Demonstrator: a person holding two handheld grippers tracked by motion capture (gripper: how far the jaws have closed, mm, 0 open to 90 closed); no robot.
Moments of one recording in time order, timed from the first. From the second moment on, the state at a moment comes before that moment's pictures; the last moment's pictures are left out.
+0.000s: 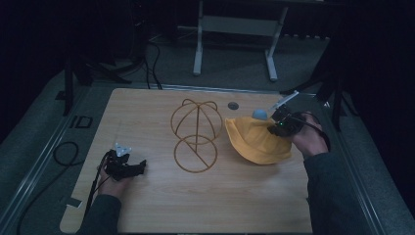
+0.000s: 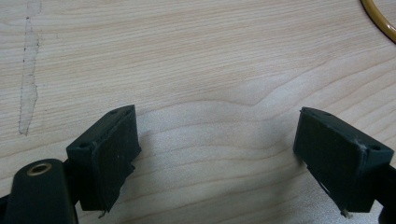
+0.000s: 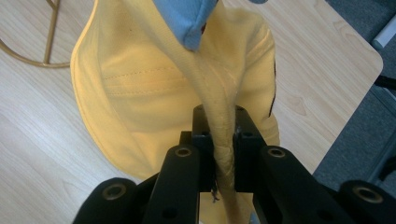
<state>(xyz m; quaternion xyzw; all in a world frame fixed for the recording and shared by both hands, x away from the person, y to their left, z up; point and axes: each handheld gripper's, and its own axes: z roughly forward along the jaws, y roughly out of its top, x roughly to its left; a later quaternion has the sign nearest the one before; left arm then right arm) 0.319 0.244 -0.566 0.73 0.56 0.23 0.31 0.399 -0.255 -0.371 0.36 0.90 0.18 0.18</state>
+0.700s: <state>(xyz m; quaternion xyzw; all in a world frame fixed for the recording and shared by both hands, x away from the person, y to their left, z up) 0.319 0.244 -0.566 0.73 0.56 0.23 0.31 0.398 -0.262 -0.349 0.36 0.88 0.23 0.18</state>
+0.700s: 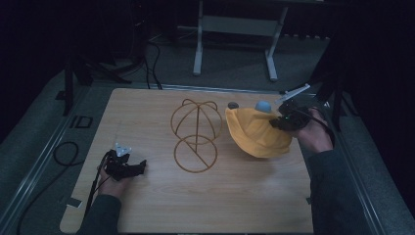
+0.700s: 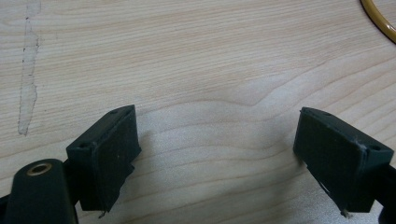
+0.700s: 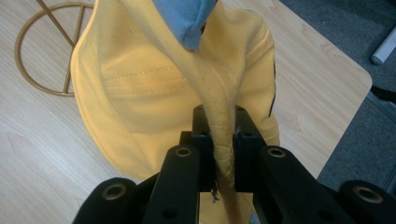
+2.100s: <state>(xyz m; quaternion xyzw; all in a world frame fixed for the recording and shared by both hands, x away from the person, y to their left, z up) 0.321 0.243 -0.566 0.74 0.55 0.23 0.31 0.393 -0.249 -0.307 0.32 0.88 0.31 0.18</state>
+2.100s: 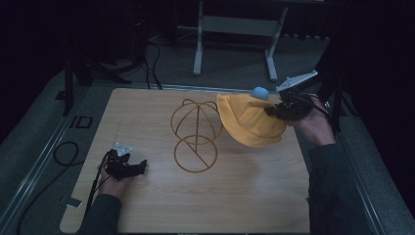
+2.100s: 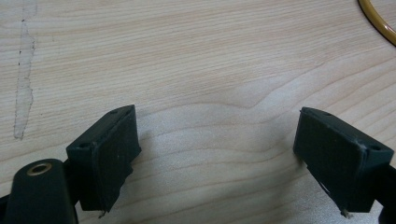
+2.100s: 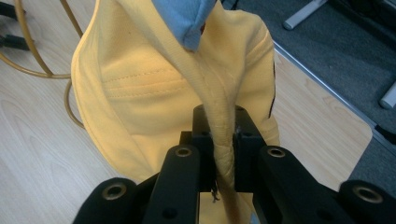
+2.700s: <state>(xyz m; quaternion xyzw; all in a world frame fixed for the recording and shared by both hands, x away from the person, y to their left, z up) 0.323 0.242 -0.566 0.74 0.55 0.23 0.31 0.390 -0.239 -0.294 0.31 0.88 0.33 0.18</state>
